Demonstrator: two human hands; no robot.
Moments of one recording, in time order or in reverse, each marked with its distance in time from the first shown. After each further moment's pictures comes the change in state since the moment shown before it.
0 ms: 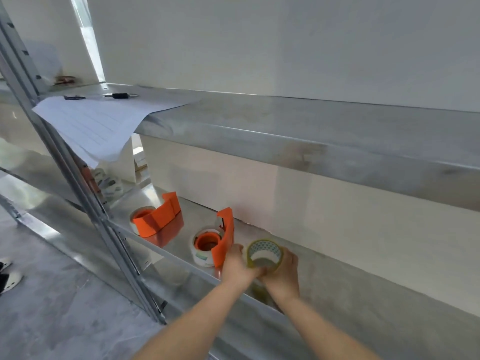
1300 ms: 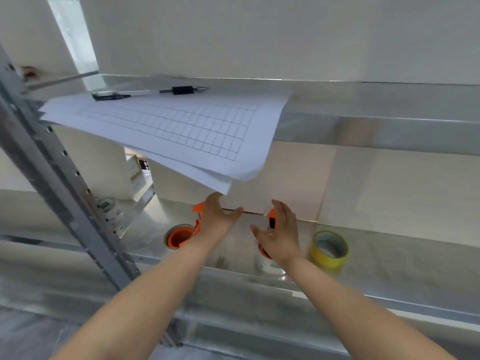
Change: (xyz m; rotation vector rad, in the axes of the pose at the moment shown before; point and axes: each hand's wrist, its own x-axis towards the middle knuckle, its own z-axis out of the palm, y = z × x) left_hand 0.166 -0.058 -0.206 -0.047 -0.055 0.264; right_hand 0.015 -0.147 0.153 -0.206 0.239 -0.191
